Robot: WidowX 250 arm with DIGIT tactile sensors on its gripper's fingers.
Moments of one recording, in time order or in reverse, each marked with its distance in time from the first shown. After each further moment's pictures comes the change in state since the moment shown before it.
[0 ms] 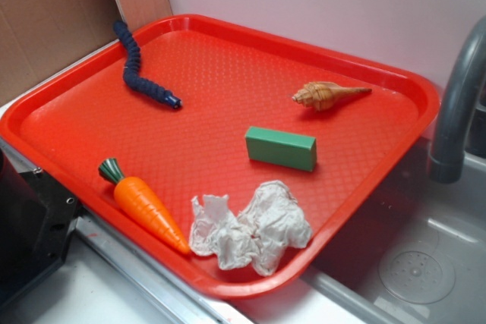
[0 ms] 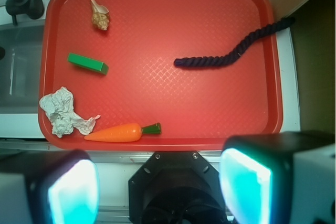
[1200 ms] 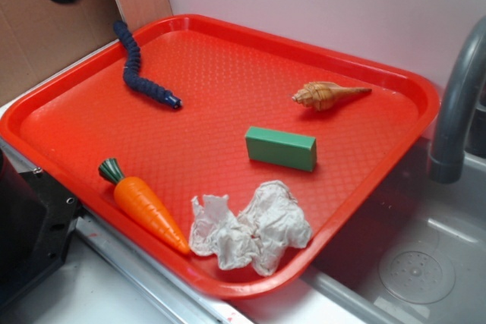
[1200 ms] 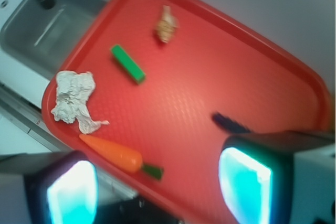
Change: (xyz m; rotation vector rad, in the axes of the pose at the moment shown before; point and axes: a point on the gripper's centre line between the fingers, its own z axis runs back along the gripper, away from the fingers) arm 0.037 -0.037 -0.053 -0.063 -0.074 -0.613
